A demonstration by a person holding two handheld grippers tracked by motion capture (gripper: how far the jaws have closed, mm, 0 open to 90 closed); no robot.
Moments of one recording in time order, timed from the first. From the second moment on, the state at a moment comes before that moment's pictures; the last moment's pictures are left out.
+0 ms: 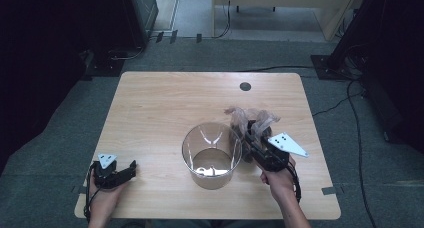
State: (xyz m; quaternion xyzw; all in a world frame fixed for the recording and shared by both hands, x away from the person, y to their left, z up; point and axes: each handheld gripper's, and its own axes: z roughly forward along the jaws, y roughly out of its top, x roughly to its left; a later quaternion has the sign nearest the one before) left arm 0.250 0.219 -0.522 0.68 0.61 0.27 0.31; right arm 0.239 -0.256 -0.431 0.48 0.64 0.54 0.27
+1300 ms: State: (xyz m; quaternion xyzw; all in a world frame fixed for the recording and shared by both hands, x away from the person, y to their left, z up) left arm 0.250 0.218 -0.522 0.68 0.60 0.27 0.31; right arm 0.210 -0.315 -0.441 0.49 0.66 0.51 0.24
